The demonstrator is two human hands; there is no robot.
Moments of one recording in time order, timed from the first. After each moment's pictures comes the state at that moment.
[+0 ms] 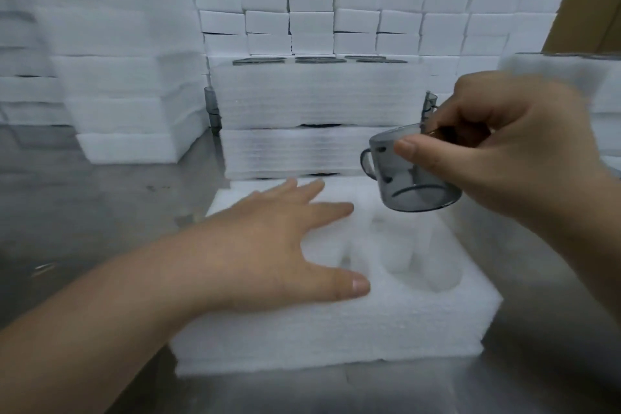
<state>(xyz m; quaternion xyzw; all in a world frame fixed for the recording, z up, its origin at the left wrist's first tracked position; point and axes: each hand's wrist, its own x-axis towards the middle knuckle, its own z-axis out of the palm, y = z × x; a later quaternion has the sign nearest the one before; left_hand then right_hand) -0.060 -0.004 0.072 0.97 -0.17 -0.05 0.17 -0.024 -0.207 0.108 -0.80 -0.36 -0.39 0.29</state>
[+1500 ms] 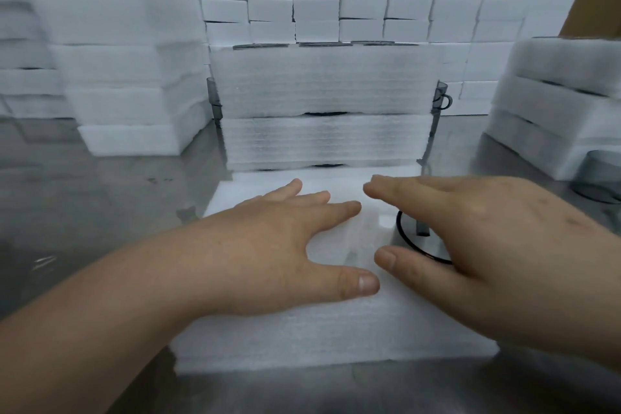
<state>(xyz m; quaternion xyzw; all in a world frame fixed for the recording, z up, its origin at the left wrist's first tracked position) -0.067 -0.004 0.074 0.97 -0.15 -0.11 0.17 -0.066 -0.194 0.074 -0.91 -0.34 -0.25 0.03</state>
